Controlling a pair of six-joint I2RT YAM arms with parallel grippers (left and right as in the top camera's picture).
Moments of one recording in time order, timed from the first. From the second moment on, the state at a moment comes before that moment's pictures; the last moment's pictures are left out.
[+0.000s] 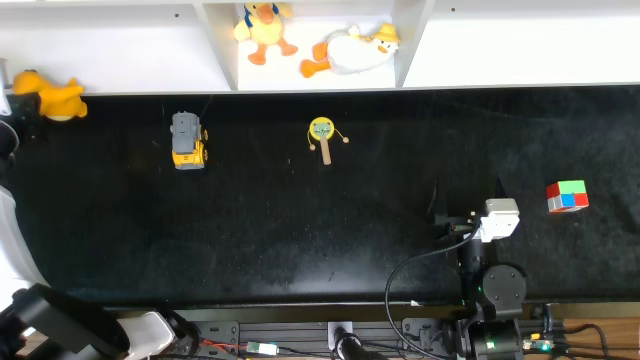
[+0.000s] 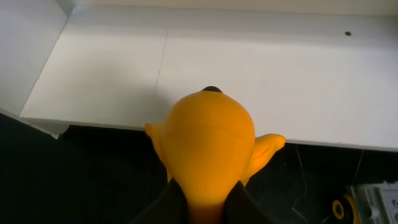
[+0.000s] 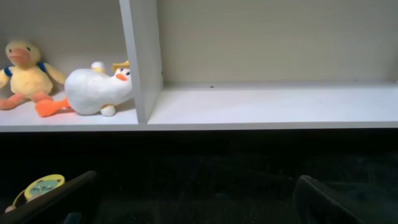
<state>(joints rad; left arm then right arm) 0.68 1.52 1.25 -0.43 0.47 0.38 0.11 0.01 0.02 -0.01 0.09 0.04</state>
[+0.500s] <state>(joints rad) 0.66 1.52 1.25 -0.39 0.39 0.26 0.11 0.01 0.02 -0.01 0.09 0.04</state>
